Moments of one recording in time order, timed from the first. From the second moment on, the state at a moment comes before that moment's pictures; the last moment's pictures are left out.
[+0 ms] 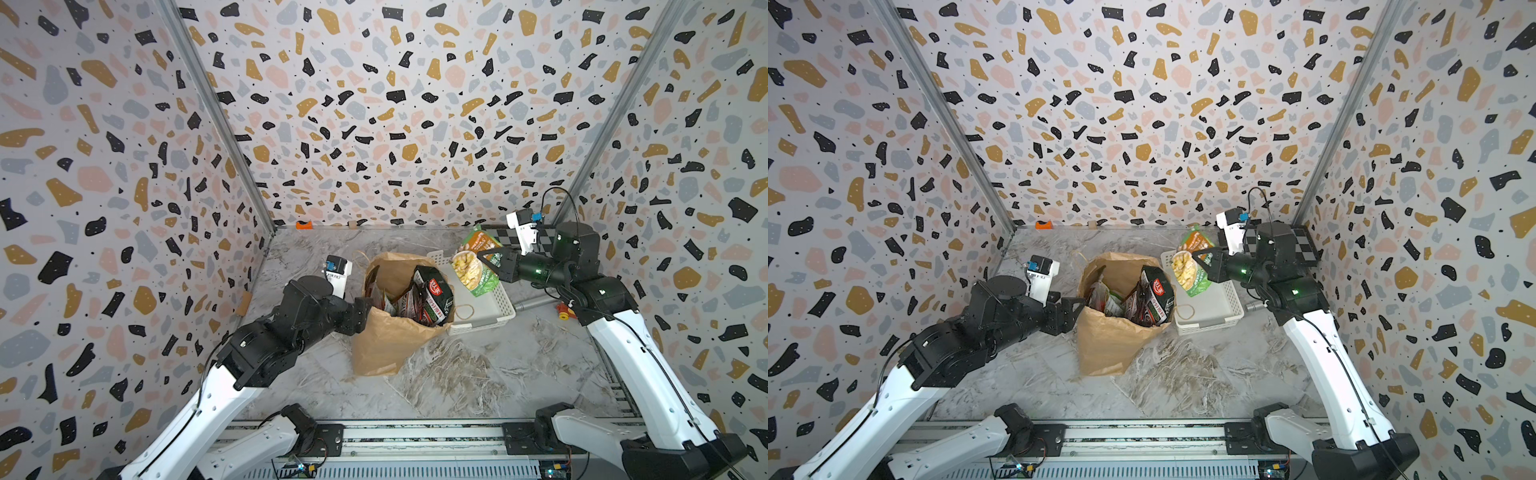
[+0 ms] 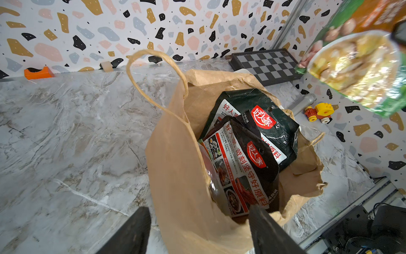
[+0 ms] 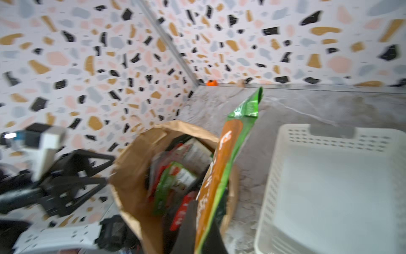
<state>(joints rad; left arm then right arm) -0.69 0.87 1.20 -0.91 -0.13 -0.32 0.32 1.12 1.34 -0.57 -0.69 0.35</state>
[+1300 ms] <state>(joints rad) -0.69 0.73 1.14 -0.90 -0.28 -0.30 0.74 1.85 1.79 -0.73 -0.83 0.45</state>
